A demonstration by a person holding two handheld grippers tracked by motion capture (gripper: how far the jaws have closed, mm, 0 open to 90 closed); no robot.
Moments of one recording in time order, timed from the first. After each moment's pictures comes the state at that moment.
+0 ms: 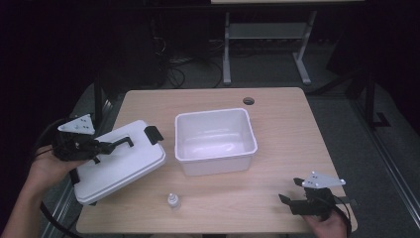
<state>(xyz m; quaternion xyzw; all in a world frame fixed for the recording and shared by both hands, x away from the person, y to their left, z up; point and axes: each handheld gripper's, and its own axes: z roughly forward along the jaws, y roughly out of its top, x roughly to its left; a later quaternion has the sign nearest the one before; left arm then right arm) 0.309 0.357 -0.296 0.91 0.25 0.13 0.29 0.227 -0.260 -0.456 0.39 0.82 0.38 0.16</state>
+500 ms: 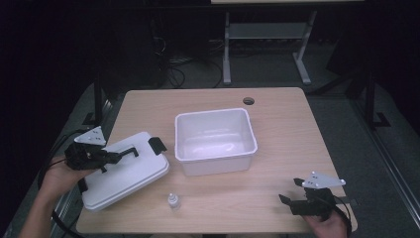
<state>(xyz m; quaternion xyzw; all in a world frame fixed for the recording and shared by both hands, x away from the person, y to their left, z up) 0.311 0.354 -0.339 0.92 0.26 0.12 0.27 0.226 -0.260 -0.457 0.39 0.82 0.38 0.16</state>
